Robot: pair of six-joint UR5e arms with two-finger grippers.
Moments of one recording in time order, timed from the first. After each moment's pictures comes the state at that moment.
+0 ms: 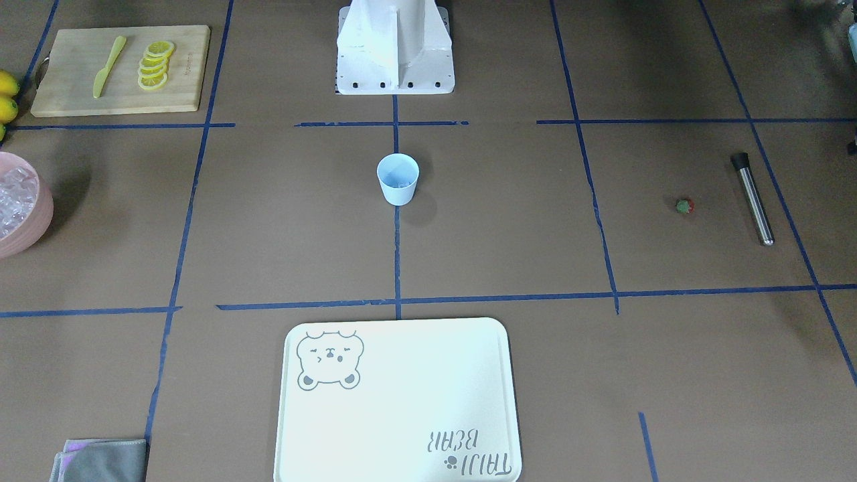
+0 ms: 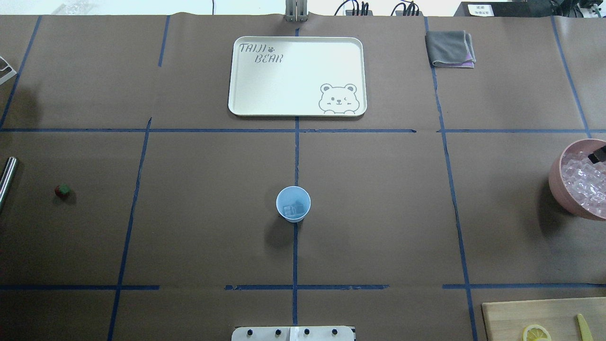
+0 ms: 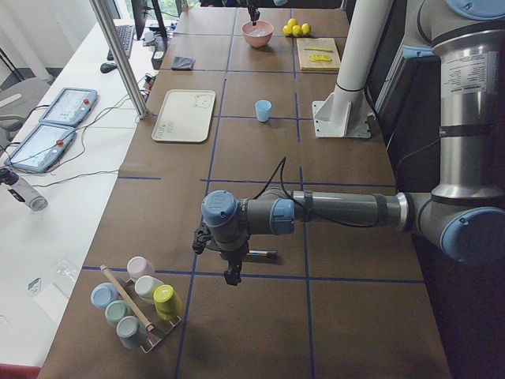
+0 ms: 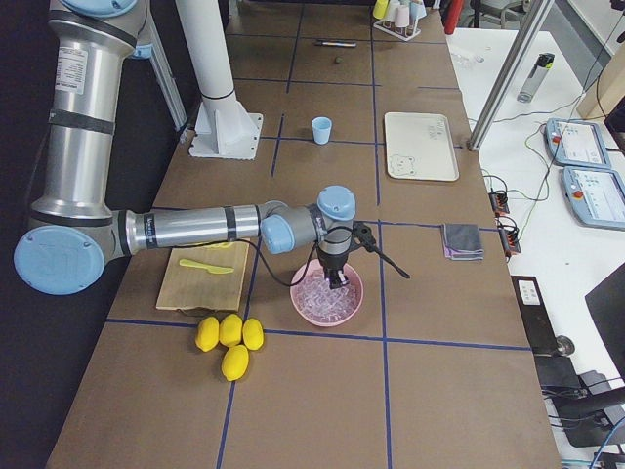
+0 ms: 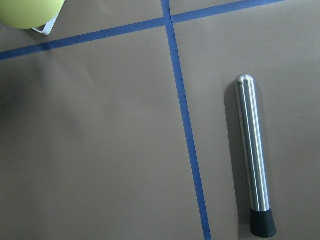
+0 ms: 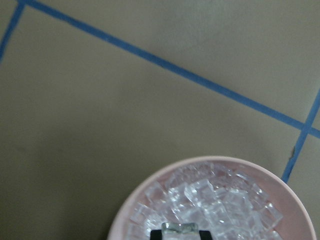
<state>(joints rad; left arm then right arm) -1.48 -1.47 -1.68 -1.50 -2.32 0.18 1.21 -1.65 1.91 -1.49 2.21 0.12</state>
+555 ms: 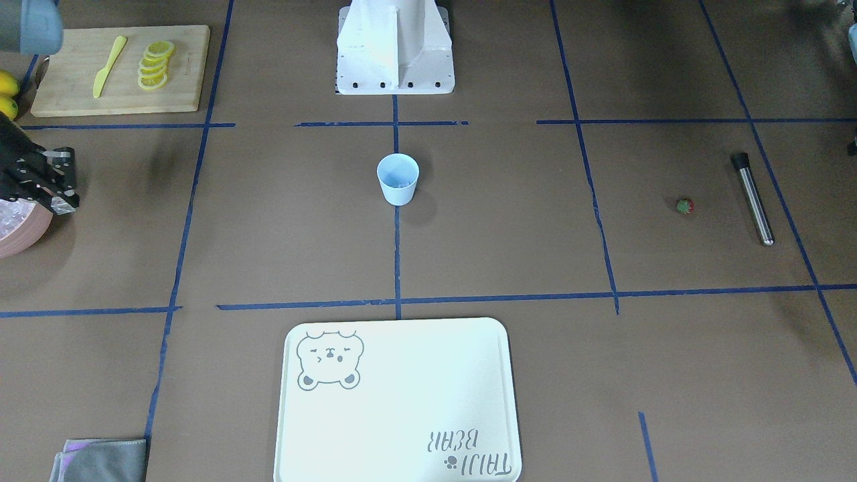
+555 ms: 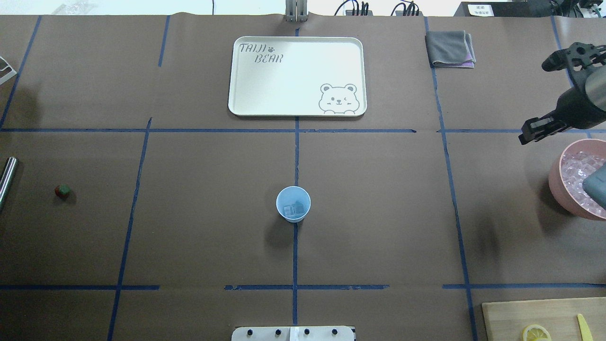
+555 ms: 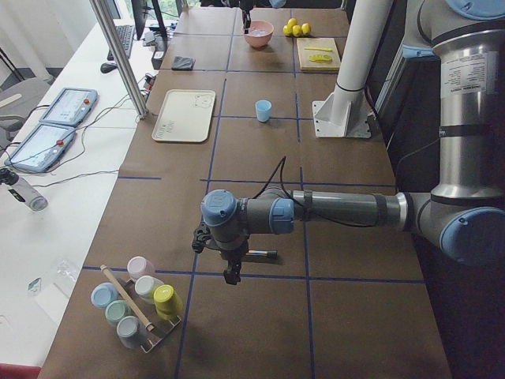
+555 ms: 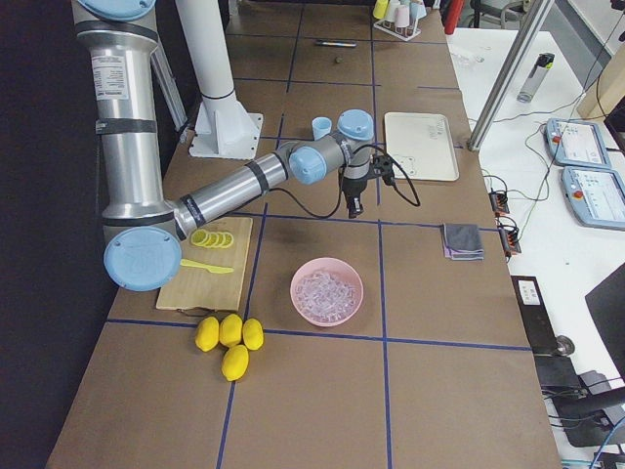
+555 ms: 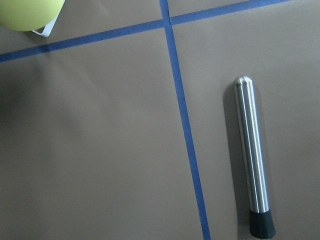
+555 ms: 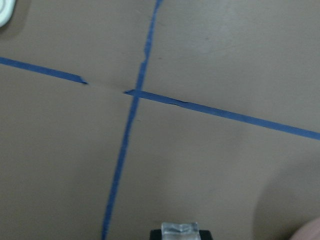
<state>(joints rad) -1.48 -1.47 -1.68 -1.50 -2.32 0.18 1.03 -1.46 1.98 -1.54 2.20 0.53</state>
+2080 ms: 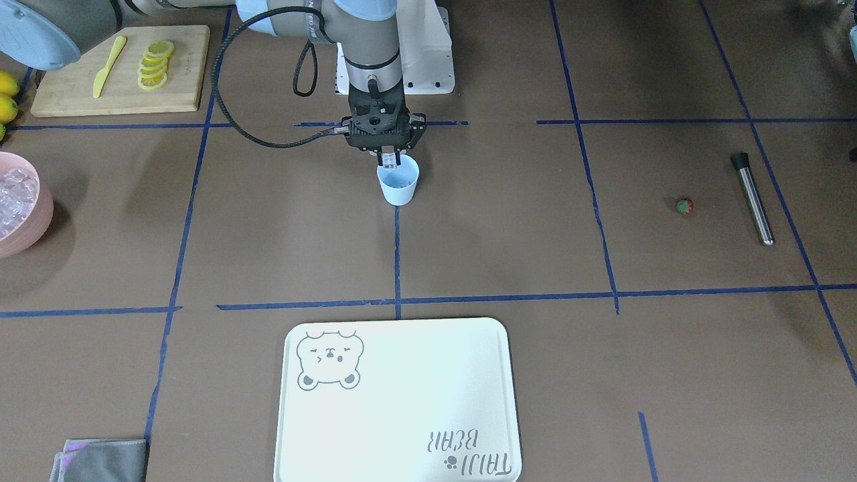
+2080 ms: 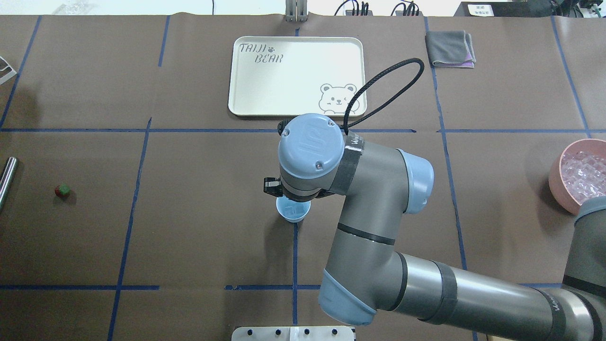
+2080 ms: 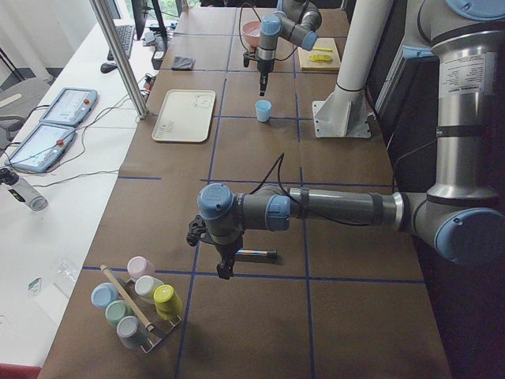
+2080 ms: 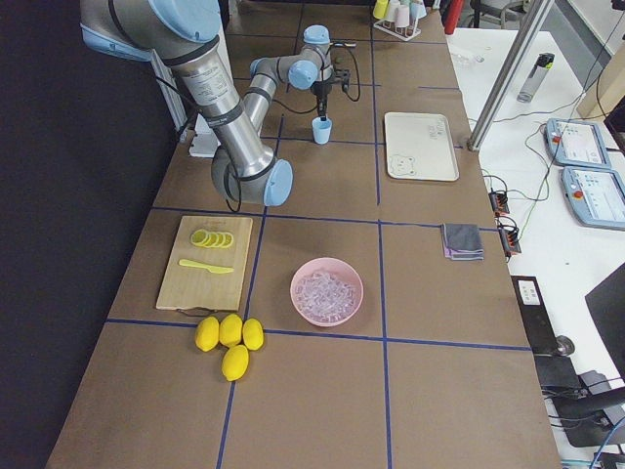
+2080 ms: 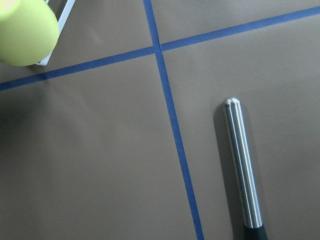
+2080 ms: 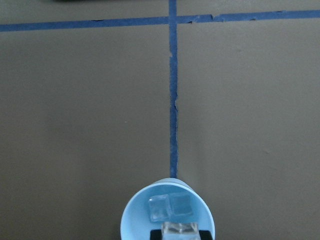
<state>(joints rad) -1.48 -1.49 -1.69 -1.53 -2.33 0.17 0.42 -0.77 1.73 -1.72 1.78 1.31</state>
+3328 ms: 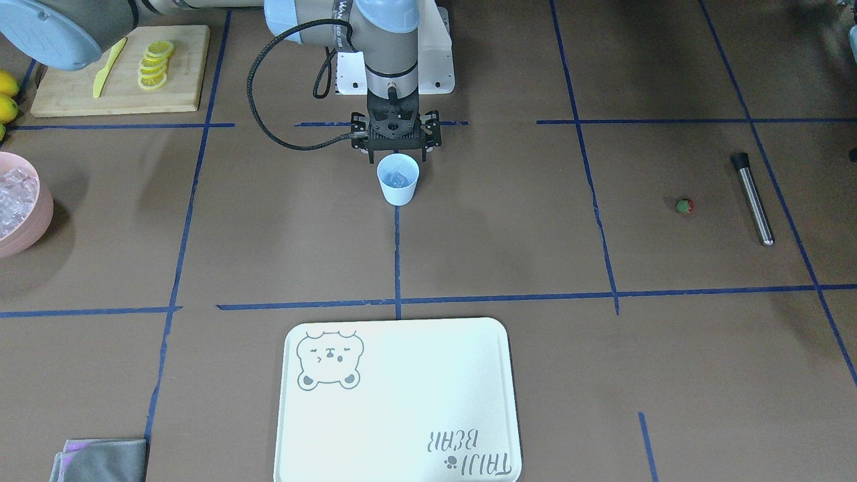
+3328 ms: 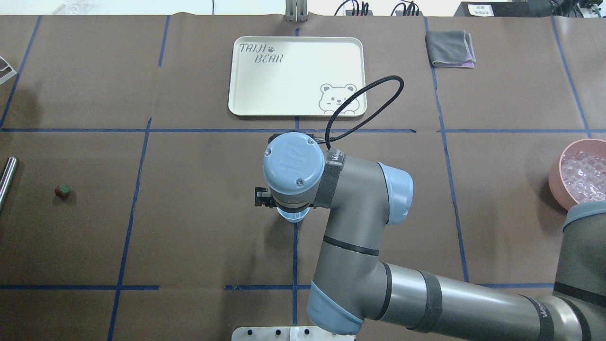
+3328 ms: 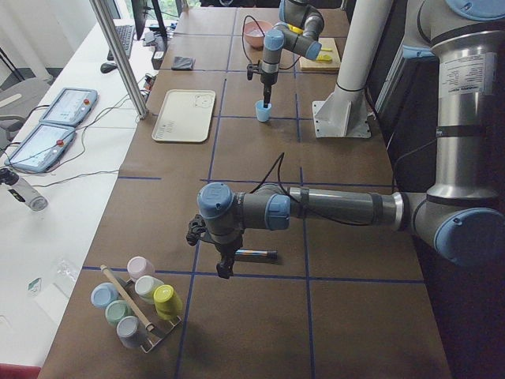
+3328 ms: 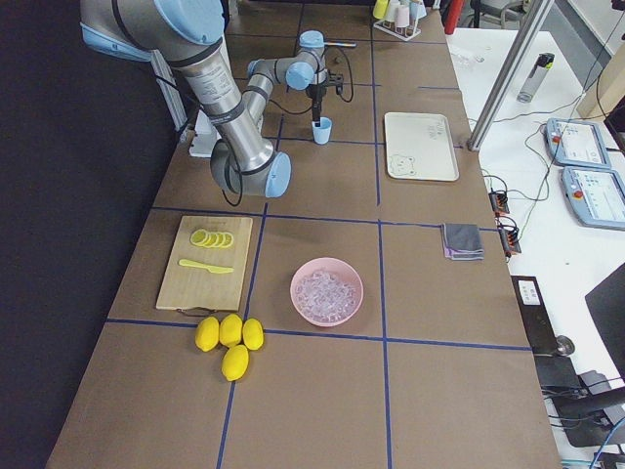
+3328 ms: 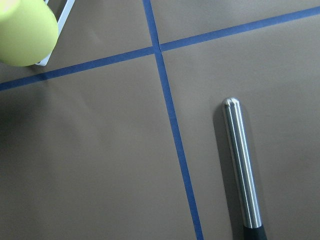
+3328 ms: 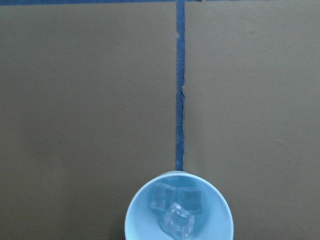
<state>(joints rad) -1.48 -1.50 -1.69 -1.52 -2.32 0.17 0.39 -0.76 1.69 -1.72 1.75 1.31</state>
